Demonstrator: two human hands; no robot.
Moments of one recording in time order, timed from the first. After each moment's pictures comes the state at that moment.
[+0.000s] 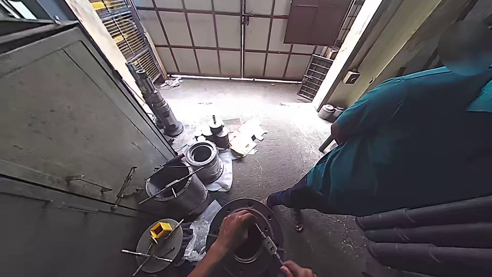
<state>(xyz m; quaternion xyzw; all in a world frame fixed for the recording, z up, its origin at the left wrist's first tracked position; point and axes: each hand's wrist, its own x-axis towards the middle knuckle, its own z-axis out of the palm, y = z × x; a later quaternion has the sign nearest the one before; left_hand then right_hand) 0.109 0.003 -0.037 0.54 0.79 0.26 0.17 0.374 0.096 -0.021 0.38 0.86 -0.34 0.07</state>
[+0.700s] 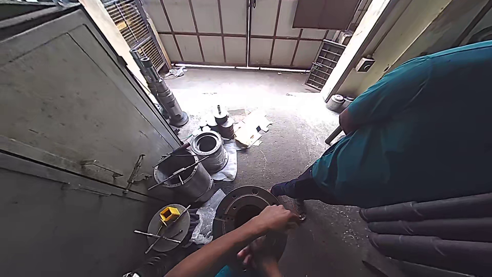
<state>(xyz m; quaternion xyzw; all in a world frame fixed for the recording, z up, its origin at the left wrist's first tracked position) 0.159 0.088 0.003 0.66 0.63 0.11 0.39 0.277 0.028 -0.025 0.40 0.58 -0.71 0.05</state>
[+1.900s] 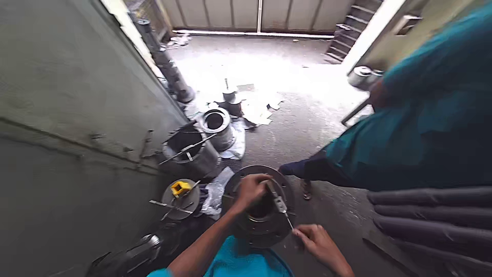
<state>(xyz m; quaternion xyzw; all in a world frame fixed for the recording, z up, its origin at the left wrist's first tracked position) 0.113 0.011 -0.036 0.35 0.79 0.42 0.27 0.359 0.128 -0.020 0.27 0.81 -0.50 0.13</state>
